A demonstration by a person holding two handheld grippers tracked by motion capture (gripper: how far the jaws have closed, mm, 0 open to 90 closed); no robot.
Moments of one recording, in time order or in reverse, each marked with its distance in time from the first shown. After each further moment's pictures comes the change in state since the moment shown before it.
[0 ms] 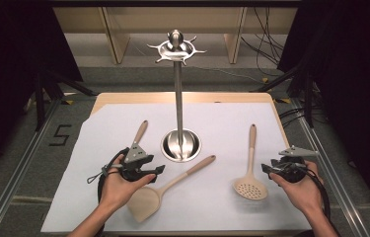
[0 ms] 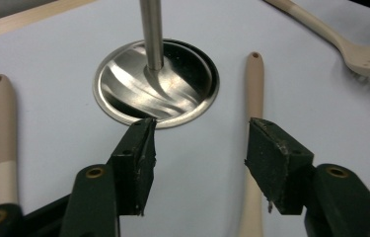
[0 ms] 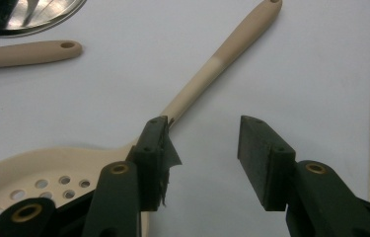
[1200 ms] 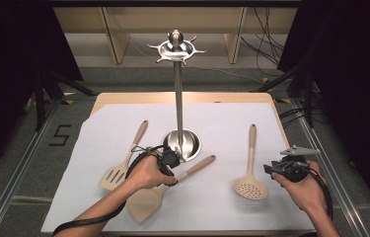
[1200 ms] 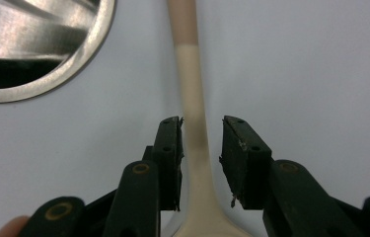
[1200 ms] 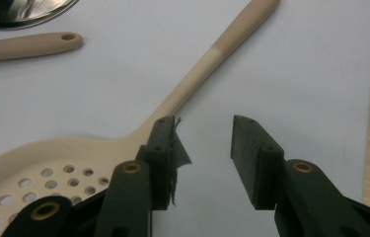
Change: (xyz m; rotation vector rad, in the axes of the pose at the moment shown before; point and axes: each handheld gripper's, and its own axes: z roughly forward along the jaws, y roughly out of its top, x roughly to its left) left arm -0.030 0.044 0.077 0.628 -0.304 0.349; right arm 0.000 0.002 -0.007 0.057 0.000 0.036
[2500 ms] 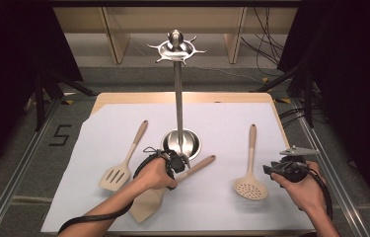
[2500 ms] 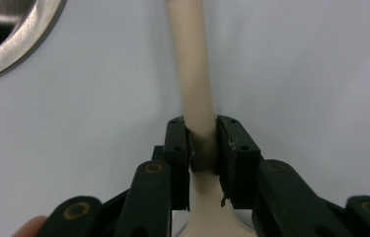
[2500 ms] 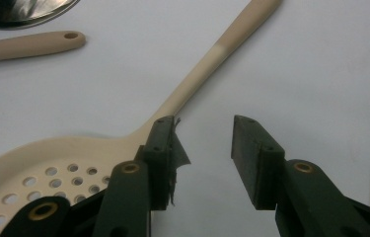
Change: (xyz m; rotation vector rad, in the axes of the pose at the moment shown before) left arm 0.002 0.010 0.026 0.198 0.016 0.075; right arm 0.001 -0.001 0.001 0.010 0.011 0.013
